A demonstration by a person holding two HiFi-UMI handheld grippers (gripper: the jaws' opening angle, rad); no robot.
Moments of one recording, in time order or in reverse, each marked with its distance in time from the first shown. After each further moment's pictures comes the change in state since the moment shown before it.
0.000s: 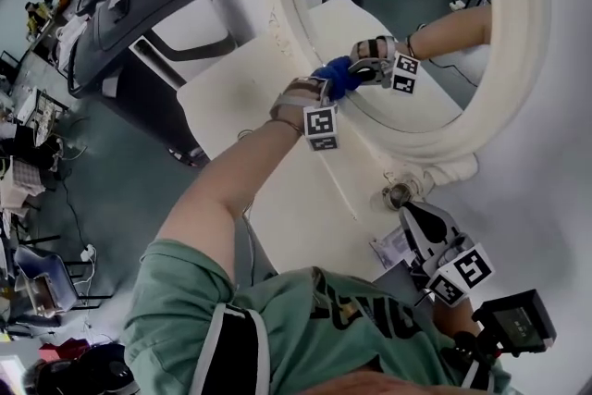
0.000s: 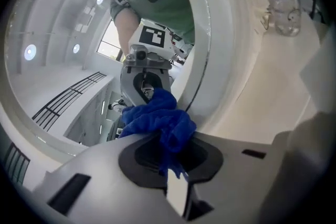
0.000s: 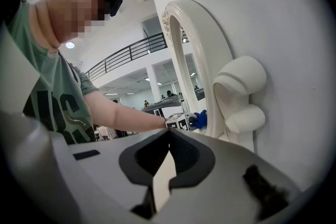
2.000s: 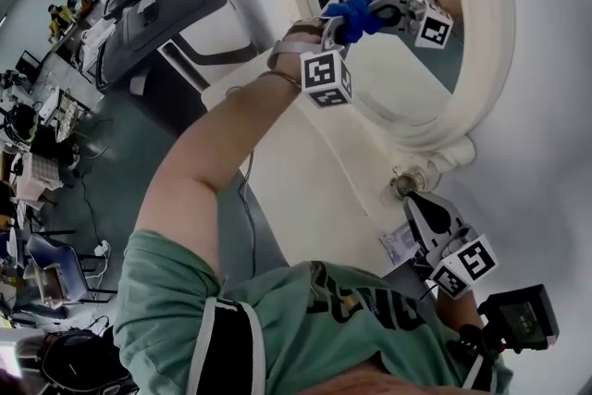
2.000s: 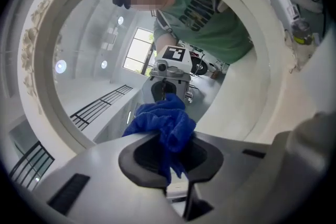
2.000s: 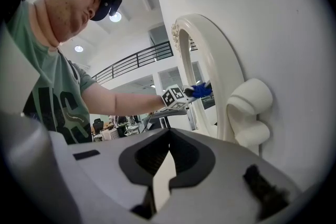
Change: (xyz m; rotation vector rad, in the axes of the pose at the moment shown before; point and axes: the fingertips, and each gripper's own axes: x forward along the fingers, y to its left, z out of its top) left arm -0.101 0.196 0.038 -0.047 -0.107 0.284; right arm -0.001 0.013 0.020 -0.046 -0.092 0.058
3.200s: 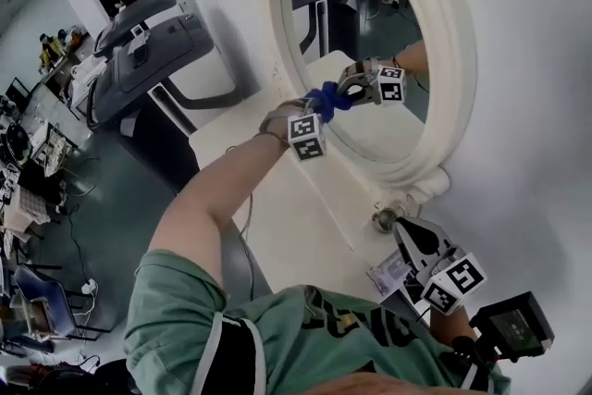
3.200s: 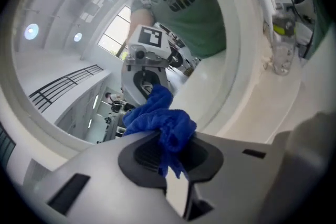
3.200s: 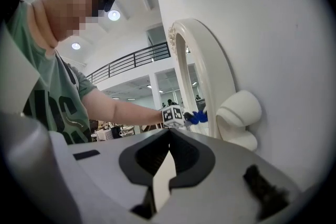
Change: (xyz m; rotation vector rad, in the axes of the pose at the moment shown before) left arm 0.034 -0.140 -0.065 -0.082 0.106 -0.386; right arm -0.003 -0.013 0.002 -0.005 -0.004 -0.047
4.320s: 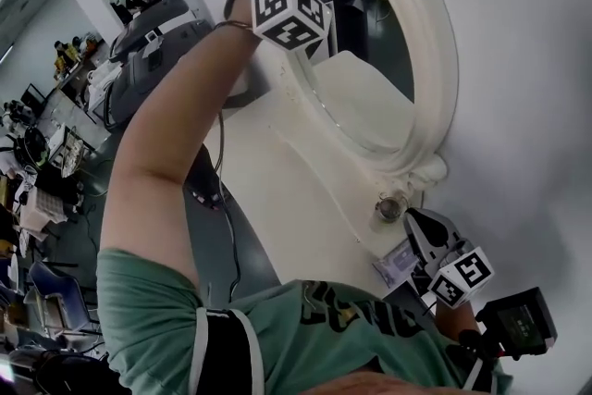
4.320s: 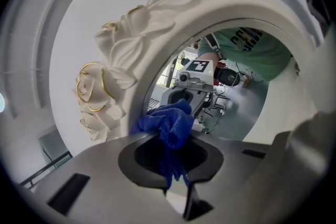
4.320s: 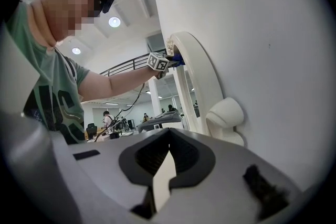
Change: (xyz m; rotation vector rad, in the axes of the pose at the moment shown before) left arm -0.256 0.306 0.161 0.064 -0.252 0.667; right arm -0.022 -0.010 0.009 0.006 -0.073 -0.003
